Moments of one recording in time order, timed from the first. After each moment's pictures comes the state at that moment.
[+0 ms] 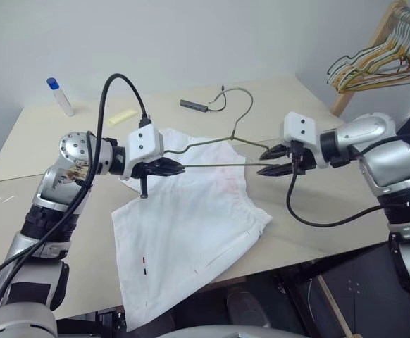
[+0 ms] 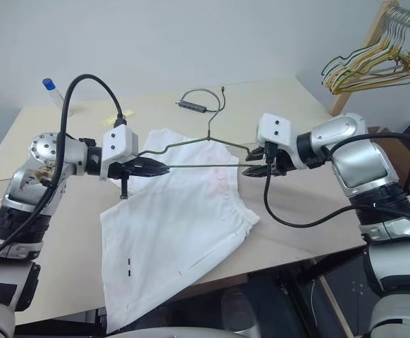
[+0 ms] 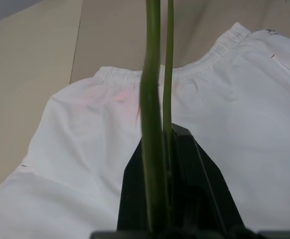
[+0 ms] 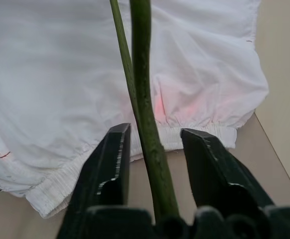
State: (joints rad) left arm -0.66 0.73 -0.17 0.03 -0.20 0.30 -1.26; right arm -0.84 -0.84 0.34 0.15 0.20 0.41 1.28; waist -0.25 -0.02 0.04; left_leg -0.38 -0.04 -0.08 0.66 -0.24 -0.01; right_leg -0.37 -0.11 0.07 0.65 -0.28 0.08
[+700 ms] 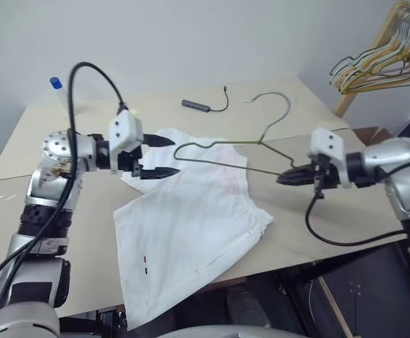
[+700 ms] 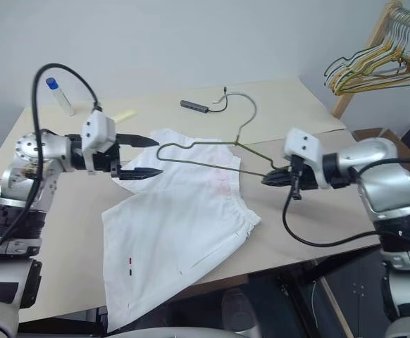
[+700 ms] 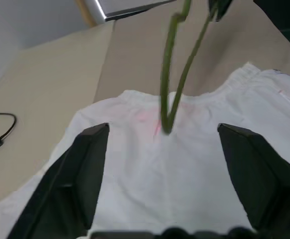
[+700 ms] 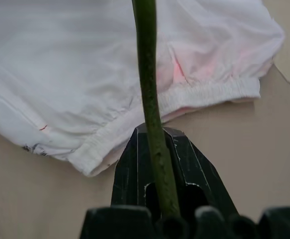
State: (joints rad) left arm -0.65 0.71 -0.01 0.19 -0.33 0.23 -1.28; right arm -0.49 -0.96 0.06 -0.04 0.33 0.59 1.27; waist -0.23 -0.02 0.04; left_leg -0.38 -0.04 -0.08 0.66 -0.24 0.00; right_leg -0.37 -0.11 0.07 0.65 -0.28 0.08
